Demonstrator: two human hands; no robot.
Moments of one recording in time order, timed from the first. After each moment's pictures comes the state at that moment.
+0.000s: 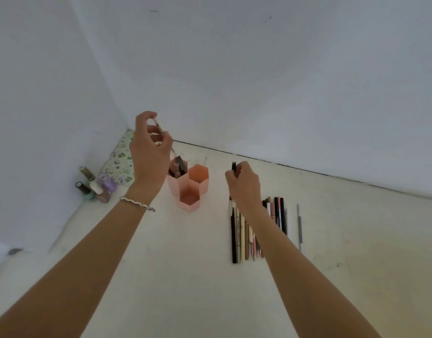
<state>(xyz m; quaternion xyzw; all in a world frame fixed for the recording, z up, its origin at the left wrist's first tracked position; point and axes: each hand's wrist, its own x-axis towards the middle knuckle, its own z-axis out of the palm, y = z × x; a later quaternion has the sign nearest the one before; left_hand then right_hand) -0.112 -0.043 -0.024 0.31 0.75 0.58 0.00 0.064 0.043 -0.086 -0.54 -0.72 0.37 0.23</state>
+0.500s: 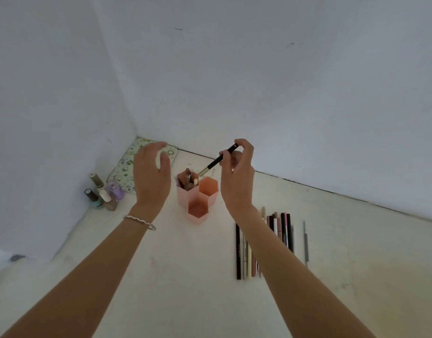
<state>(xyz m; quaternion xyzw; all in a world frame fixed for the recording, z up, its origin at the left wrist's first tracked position) -0.141 -0.059 -0.070 0.36 0.79 0.49 -0.08 0.009 0.027 -0.042 -0.36 -0.70 0.40 0.46</state>
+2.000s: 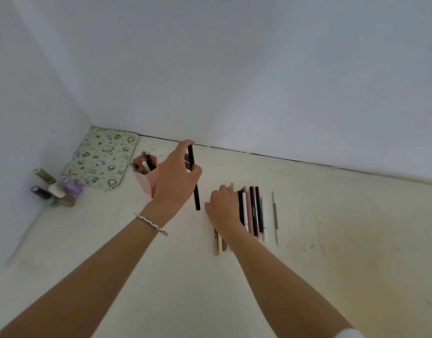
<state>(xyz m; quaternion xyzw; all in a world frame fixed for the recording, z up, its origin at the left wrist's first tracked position) -0.016 -0.023 -0.059 0.43 0.77 0.43 0.17 0.101 0.027 -0.156 -0.50 -0.86 0.10 -0.04</state>
